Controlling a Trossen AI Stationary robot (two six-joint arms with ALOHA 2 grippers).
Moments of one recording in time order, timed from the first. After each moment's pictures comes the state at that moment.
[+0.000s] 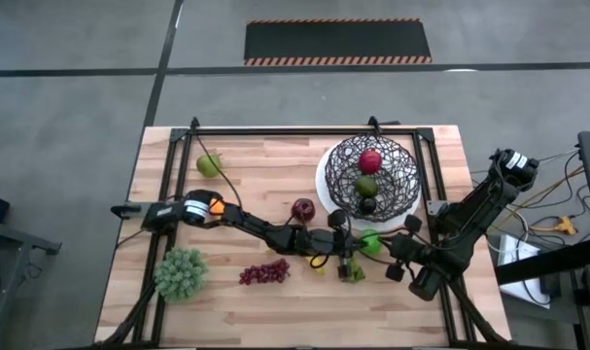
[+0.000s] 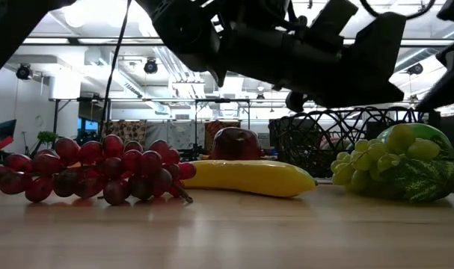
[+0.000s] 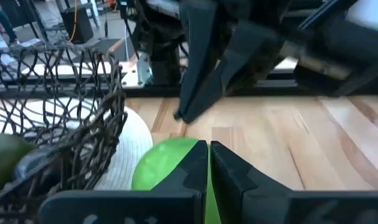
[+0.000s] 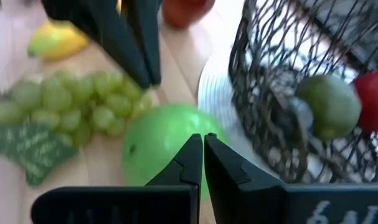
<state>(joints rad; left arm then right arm) -0.20 2.29 1.54 0.56 -0.29 -0.02 0.93 1.33 0.67 -0.84 0.90 1.18</state>
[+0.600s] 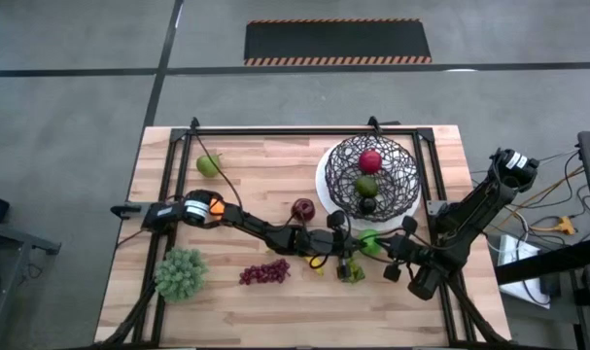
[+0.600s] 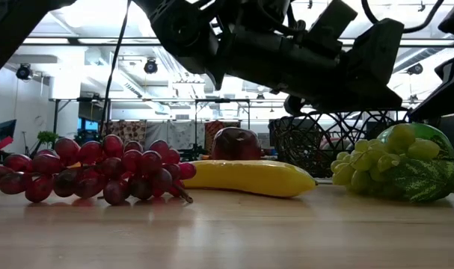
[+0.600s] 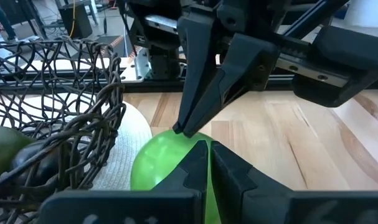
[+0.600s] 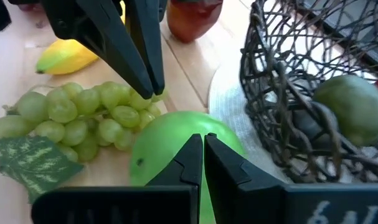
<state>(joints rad) -0.21 2.29 1.53 0.56 -0.29 -0.02 0.92 1.33 0.56 -0.61 0.96 1.14</state>
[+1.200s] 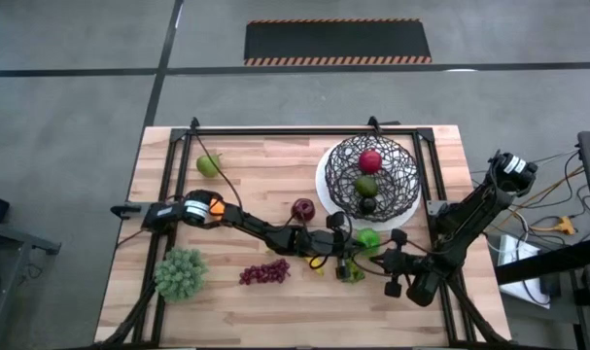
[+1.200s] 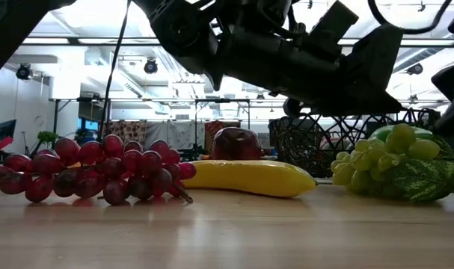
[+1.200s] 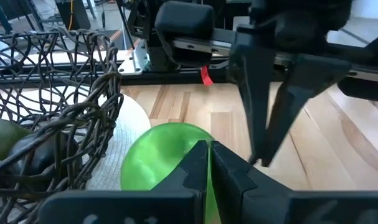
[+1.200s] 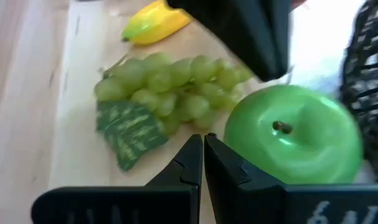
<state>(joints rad) -0.21 2.29 1.53 0.53 -0.29 -0.02 0.93 1.38 0.55 -0.31 0.78 0.89</state>
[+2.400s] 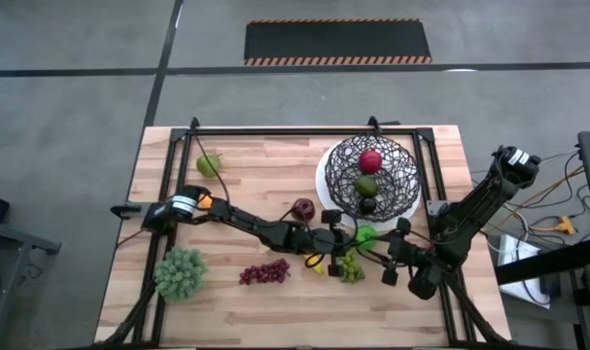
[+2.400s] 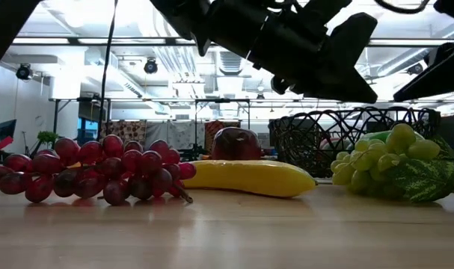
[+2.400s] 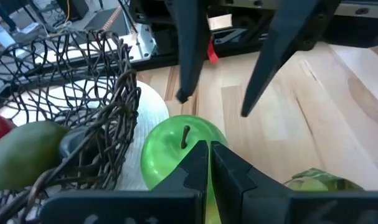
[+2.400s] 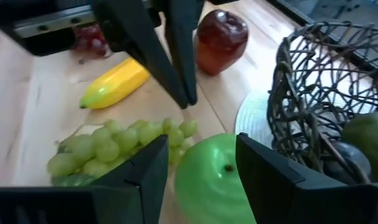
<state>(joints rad) -0.22 2.17 1.53 0.26 -0.32 0.08 0.89 1.28 0.55 -0.38 0.99 0.90</state>
